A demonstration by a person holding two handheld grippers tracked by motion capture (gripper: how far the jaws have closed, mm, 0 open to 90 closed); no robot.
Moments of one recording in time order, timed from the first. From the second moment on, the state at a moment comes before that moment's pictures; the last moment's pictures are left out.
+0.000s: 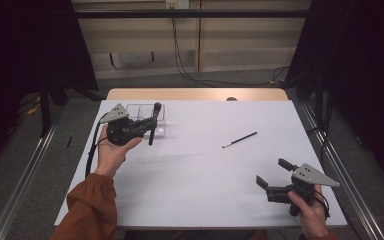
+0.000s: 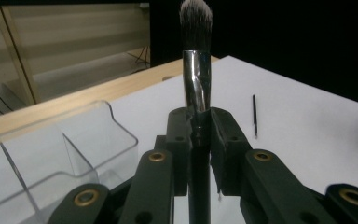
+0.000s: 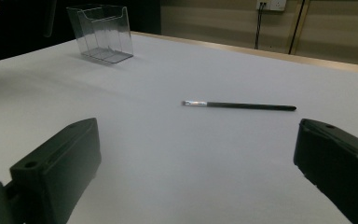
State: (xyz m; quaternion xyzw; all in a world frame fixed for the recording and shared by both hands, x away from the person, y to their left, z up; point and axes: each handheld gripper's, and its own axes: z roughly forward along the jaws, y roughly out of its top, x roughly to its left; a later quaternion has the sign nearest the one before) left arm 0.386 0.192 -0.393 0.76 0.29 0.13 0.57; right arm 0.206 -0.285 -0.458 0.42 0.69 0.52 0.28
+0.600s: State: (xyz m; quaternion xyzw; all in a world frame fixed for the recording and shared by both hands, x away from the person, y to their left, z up) left arm 0.407 0.189 -0.376 0.74 0.30 0.16 0.58; right arm 0.206 -0.285 -0.458 0.43 0.68 0.53 0.28
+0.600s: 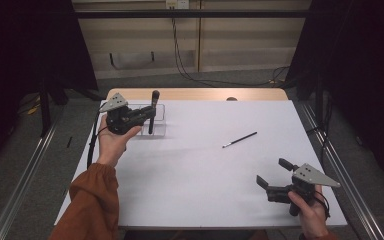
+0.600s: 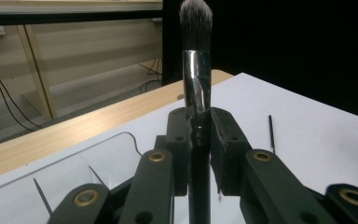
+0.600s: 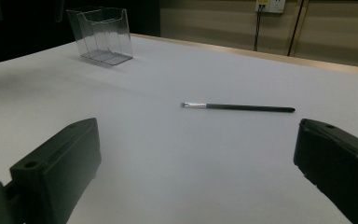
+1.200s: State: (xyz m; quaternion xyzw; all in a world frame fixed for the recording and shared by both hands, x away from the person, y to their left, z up) left arm 0.437 0.181 -0.366 0.72 0.32 0.19 0.59; right arm 0.205 -0.285 -0.457 0.43 0.68 0.53 0.28
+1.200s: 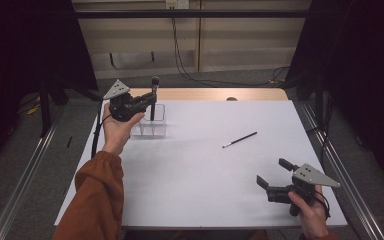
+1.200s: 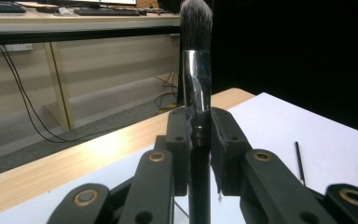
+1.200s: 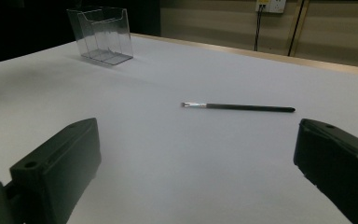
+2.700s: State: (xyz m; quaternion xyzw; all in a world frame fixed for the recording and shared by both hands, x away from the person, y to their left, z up) left arm 0.462 0.156 -0.391 0.74 0.32 0.21 0.56; right arm 0.204 -0.286 -0.458 0.42 0.69 0.52 0.28
